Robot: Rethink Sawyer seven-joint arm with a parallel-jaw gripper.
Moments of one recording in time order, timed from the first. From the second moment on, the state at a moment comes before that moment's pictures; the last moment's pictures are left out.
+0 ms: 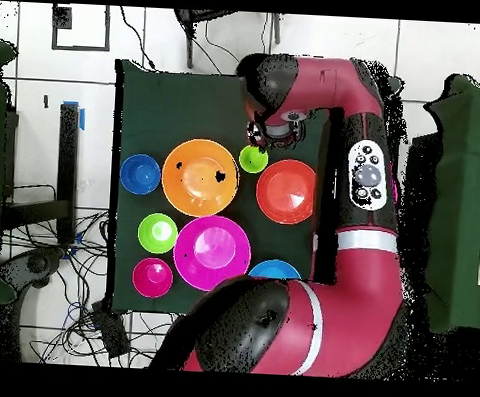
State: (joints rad) arm -0.41 -0.37 0.42 0.88 -0.55 1.50 1.59
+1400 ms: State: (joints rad) arm -0.43 -0.56 0.42 1.17 -0.43 1.28 1.59
